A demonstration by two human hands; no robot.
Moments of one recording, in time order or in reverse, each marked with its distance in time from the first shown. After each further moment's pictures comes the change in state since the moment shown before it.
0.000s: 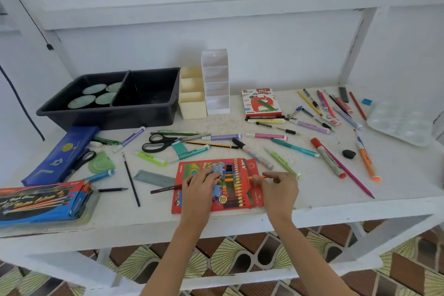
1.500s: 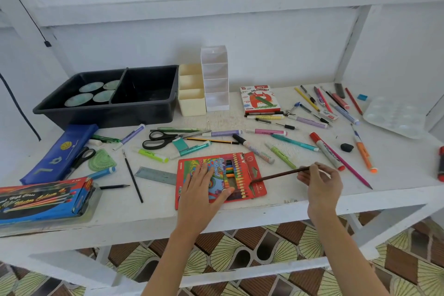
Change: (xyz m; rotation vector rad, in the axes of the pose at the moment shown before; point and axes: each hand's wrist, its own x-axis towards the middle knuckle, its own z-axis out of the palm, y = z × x) left_hand -0.018 -0.008 -0.010 -0.125 -0.268 -0.170; right_hand 0.021 0.005 -0.062 0.584 0.219 0.296
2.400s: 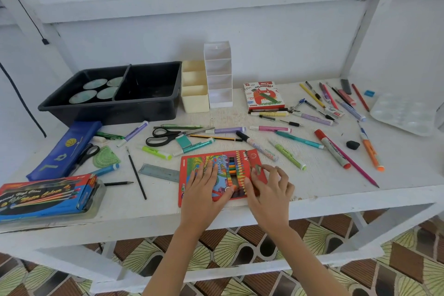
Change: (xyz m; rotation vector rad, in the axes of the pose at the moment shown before) left_hand 0.001 -0.004 0.008 0.120 -0.012 0.027; right_hand -0.056 0.069 0.035 -1.133 -0.365 -0.827
